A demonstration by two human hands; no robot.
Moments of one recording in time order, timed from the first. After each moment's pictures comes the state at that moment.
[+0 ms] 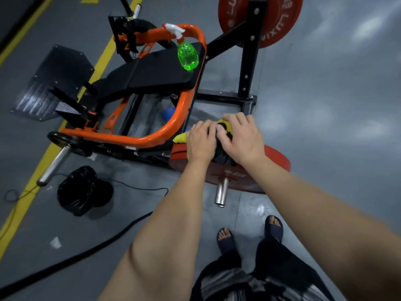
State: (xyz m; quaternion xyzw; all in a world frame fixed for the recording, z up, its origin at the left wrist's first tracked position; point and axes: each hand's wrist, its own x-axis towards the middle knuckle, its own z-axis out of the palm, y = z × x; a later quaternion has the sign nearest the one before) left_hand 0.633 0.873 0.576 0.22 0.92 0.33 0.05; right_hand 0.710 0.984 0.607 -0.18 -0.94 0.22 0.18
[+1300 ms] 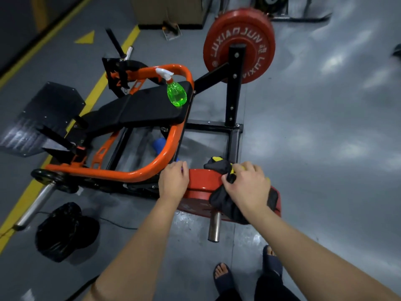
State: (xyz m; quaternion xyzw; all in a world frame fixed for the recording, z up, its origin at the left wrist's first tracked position) left_hand 0.605 0.830 0.573 0.16 0.94 0.28 0.06; right_hand 0.743 0.992 0.603 -0.32 -0.94 0.12 0.09
